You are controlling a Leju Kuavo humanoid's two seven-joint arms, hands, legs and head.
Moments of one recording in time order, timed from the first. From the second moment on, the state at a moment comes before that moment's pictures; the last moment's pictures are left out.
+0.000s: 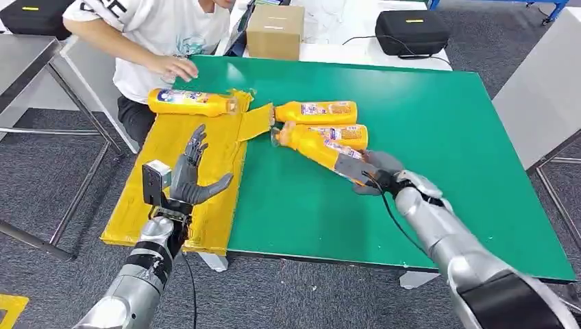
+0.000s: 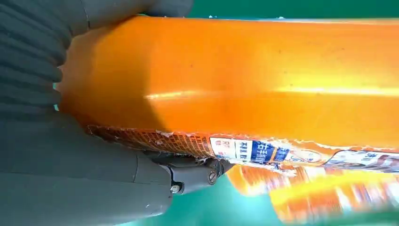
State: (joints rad) left arm -0.47 -0.16 0.01 -0.76 -0.10 -0.16 -0.70; right arm -0.77 -0.09 0.58 -0.56 0.62 -0.02 -0.13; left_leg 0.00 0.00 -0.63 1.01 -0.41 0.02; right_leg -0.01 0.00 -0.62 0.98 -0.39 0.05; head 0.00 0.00
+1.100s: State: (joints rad) left arm -0.48 -0.23 -0.09 -0.75 0.04 -0.24 -0.53; right arm -0.40 0.21 0.49 -0.90 0.48 -0.38 -0.37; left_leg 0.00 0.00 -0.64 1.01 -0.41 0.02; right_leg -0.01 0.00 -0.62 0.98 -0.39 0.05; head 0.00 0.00
